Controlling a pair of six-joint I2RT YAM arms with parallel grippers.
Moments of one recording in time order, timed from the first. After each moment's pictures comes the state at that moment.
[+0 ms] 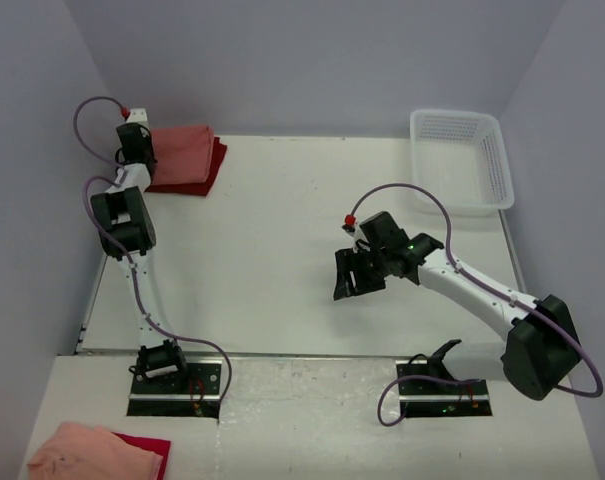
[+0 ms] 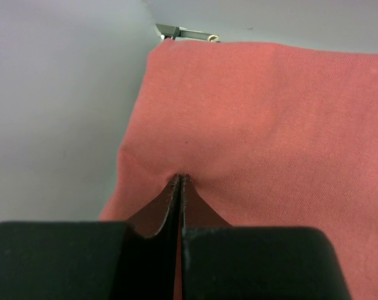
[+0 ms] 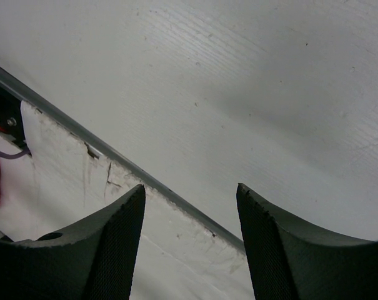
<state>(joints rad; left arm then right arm) 0.27 2.54 2.03 0.08 -0.13 0.14 0.63 1.29 0.89 -0.67 -0.33 0.42</state>
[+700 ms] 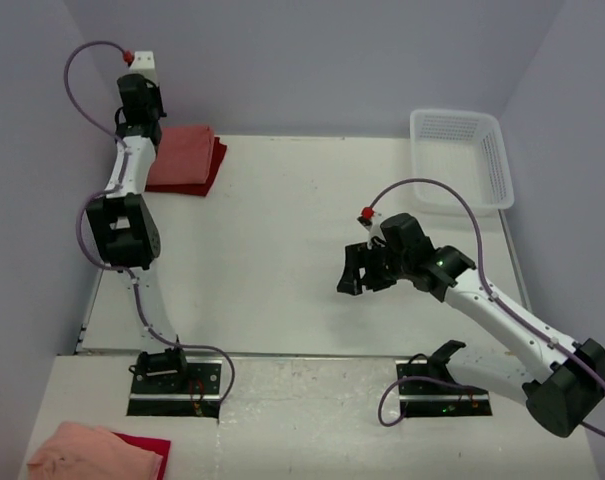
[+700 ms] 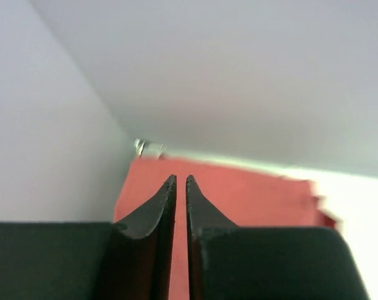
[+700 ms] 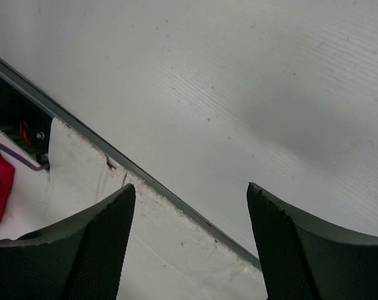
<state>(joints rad) 0.16 2.29 2.05 -0.01 -0.13 0.13 0.63 1.09 0.86 -0.66 -0.29 0.43</state>
